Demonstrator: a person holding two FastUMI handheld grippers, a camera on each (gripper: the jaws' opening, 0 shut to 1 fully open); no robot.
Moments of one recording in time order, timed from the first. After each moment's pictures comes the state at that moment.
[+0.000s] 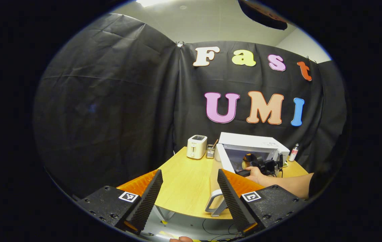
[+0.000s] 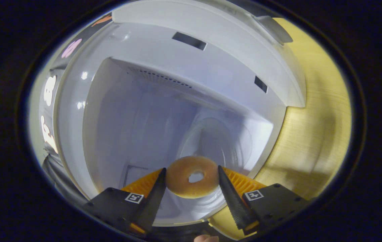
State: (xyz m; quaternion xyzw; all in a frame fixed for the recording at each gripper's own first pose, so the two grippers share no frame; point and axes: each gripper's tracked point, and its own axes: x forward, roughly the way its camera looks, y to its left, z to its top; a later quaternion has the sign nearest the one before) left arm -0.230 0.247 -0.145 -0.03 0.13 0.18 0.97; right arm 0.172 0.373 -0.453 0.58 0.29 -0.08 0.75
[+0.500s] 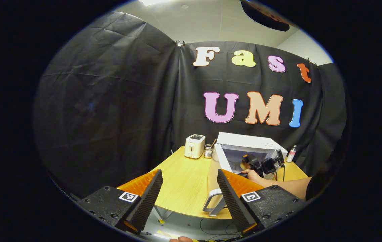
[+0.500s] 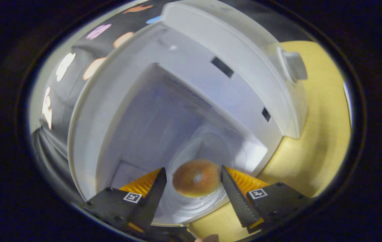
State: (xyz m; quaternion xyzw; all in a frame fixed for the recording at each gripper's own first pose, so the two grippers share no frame) left arm -0.234 0.245 -0.146 -0.04 0.13 0.18 0.97; right arm 0.175 0.361 -0.444 0.45 0.25 -0.06 0.86
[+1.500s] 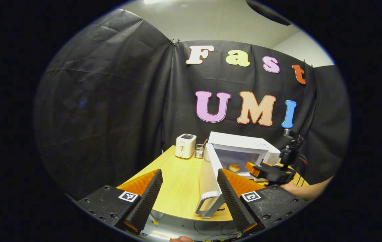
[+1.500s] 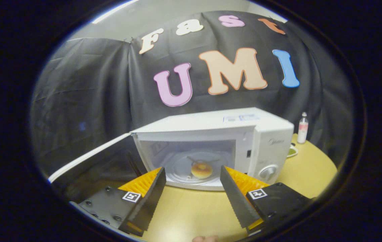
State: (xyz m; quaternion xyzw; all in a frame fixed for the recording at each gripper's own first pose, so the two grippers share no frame) left arm -0.206 0.234 -0.157 -0.06 0.13 0.13 0.98; right arm 0.046 0.287 -0.294 0.11 0.15 0.22 0.96
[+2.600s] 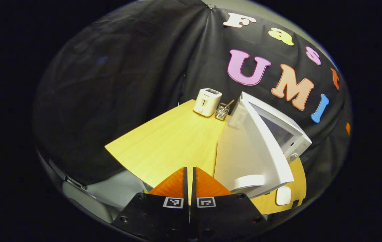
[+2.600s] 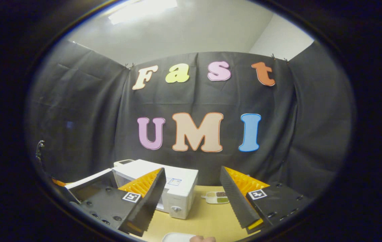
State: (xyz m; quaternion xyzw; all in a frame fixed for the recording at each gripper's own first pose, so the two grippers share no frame) left arm -0.184 0.256 -0.323 -0.21 0.30 0.19 0.91; right arm 0.022 0.044 -0.083 0.03 0.01 0.14 0.99
